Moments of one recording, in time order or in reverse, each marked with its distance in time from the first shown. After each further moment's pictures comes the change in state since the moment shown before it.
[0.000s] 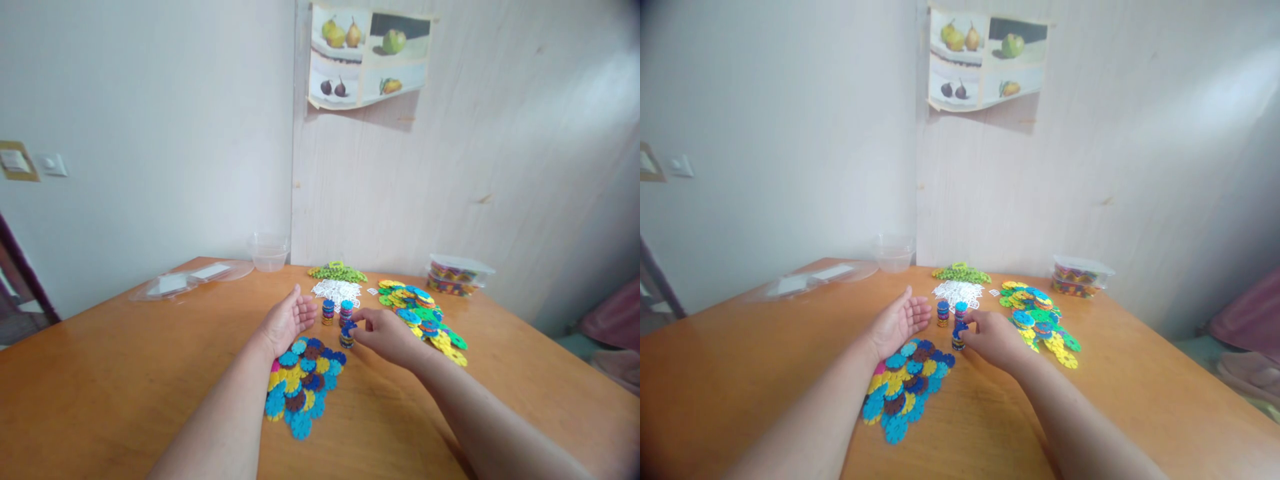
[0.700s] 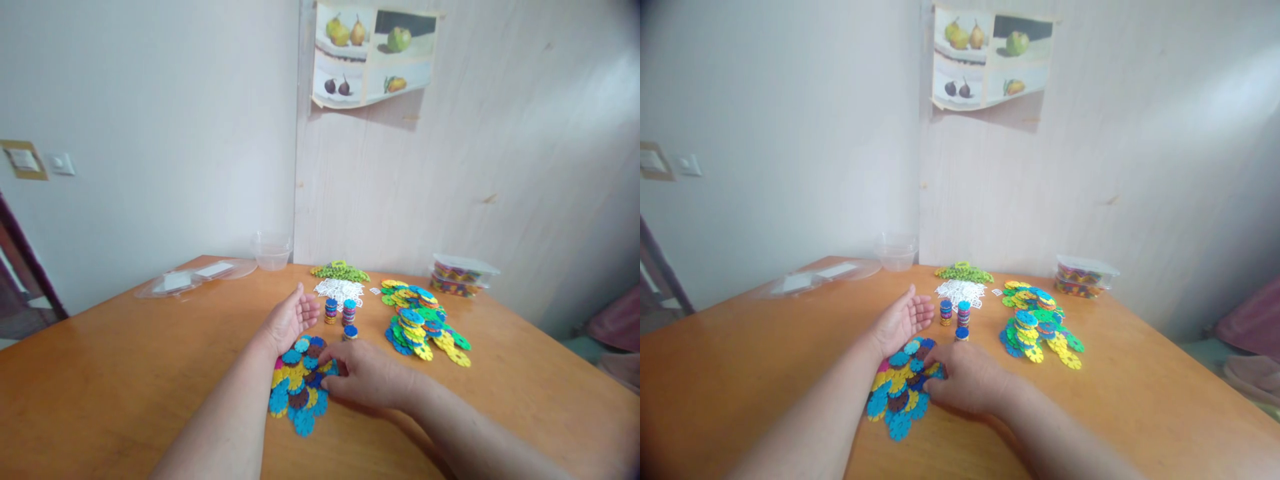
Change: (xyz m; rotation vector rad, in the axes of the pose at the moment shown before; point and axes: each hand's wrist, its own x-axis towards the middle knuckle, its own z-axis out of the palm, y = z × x) left_hand -0.003 0.001 0.003 -0.004 0.000 -0.008; right_hand -0.036 -0.050 0.025 0.007 -0.287 -0.299
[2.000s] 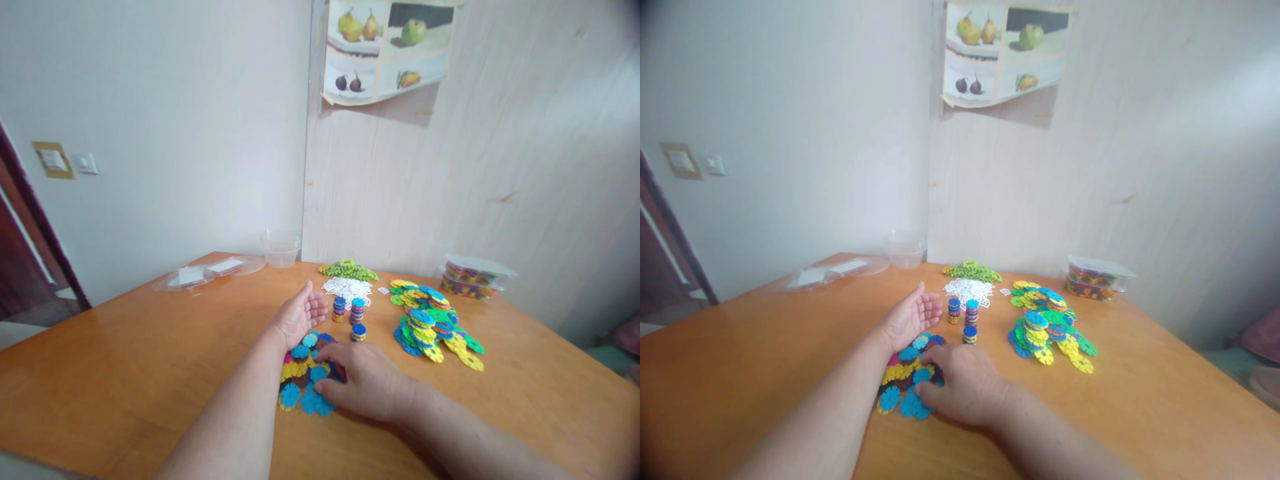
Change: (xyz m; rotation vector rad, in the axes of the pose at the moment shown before) left_hand 0.004 -0.003 -0.004 -0.022 -0.015 -0.003; right_hand 0.002 -0.017 0.010 -0.033 0.079 -0.043
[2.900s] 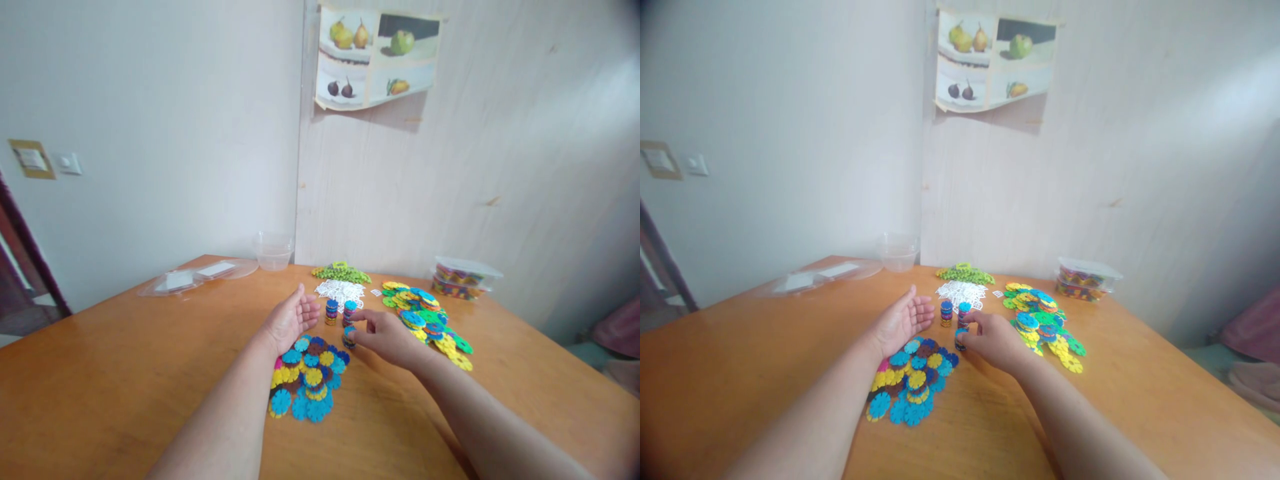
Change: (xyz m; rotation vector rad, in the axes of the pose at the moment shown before) left_hand -0.005 0.004 0.003 0.031 0.017 0.005; right_hand 0.011 0.078 -0.034 0.098 0.198 0.312
